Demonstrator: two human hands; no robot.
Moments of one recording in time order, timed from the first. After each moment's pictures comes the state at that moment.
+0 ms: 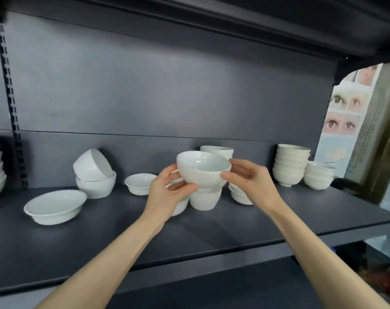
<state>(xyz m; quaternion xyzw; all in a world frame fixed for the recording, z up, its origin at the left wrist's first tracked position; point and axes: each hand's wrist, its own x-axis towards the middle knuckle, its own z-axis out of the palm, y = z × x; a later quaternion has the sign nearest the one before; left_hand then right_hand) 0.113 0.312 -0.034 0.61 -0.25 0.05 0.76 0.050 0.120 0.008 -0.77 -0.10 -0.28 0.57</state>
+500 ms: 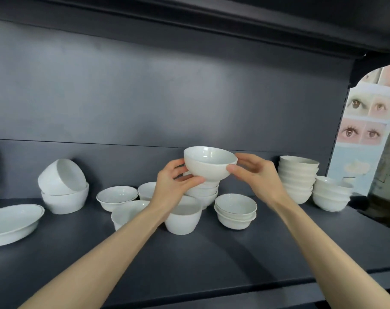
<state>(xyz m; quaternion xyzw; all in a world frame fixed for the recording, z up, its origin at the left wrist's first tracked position) 0.172 0.199 -0.004 0.61 -0.23 0.10 0.75 0.117 0.005 0.036 -0.77 -0.12 -0.28 0.56</state>
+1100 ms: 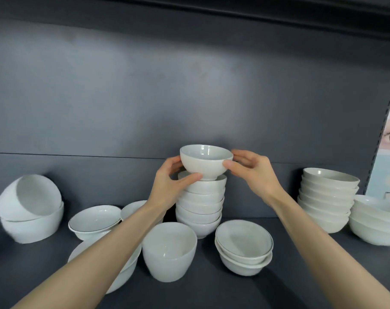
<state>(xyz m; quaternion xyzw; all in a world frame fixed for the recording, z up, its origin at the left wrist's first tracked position) 0.287 0.156 0.006 0.65 -0.23 0.20 0.70 0.247 -0.042 0.049 -0.76 -0.15 -0.26 0.58</state>
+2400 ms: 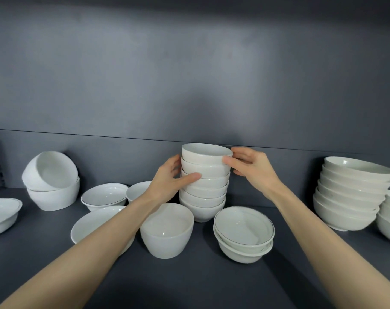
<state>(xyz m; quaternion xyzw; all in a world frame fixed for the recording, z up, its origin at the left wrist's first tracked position) 0.292 0.155 -0.026 0.70 -0.20 0.13 0.67 0.276 -0.058 0.021 -0.75 -0.18 -0.17 0.61</state>
